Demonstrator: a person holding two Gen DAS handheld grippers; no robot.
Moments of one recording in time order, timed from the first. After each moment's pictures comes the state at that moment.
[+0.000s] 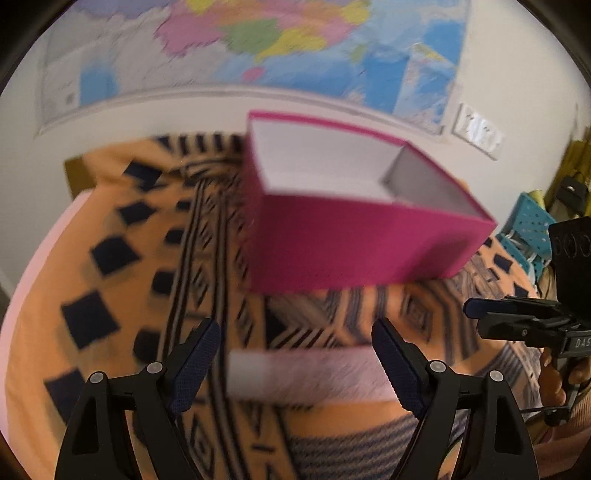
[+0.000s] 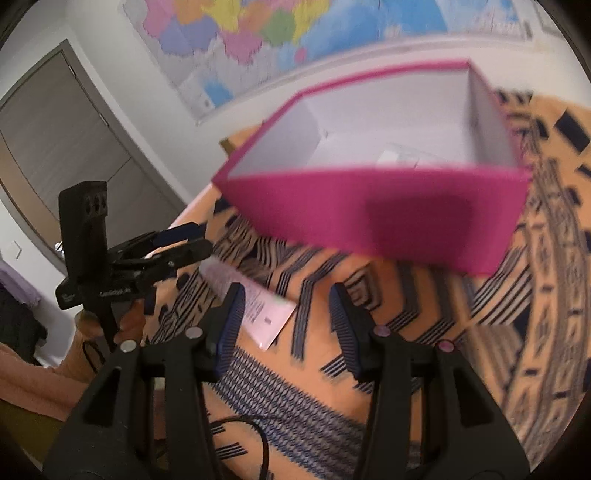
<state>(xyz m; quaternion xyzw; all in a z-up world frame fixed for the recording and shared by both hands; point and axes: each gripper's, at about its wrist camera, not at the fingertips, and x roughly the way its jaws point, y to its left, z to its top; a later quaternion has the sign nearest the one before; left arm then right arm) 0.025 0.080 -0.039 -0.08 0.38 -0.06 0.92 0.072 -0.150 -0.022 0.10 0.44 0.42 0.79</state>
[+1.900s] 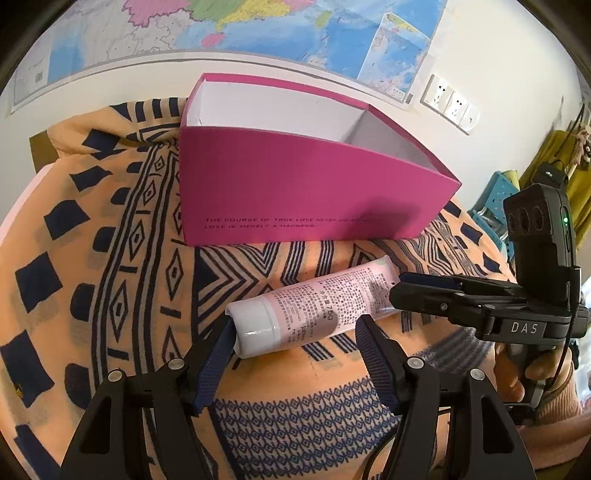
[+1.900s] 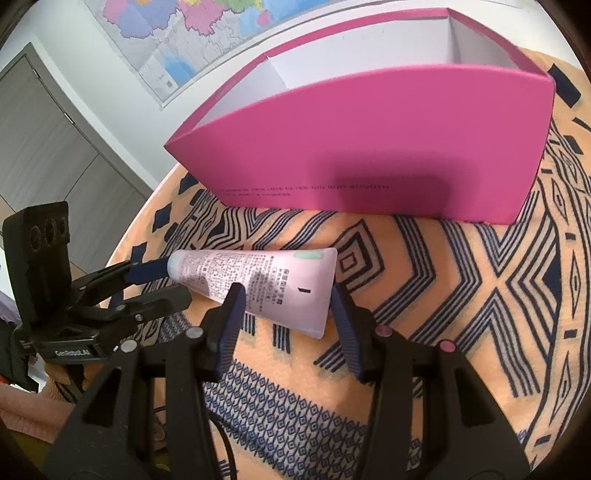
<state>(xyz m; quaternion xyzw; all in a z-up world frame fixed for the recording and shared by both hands) 0.015 0.040 -0.051 -0.09 0.42 -0.12 0.89 0.075 -0.133 -0.054 0.10 0.47 0.36 0.80</state>
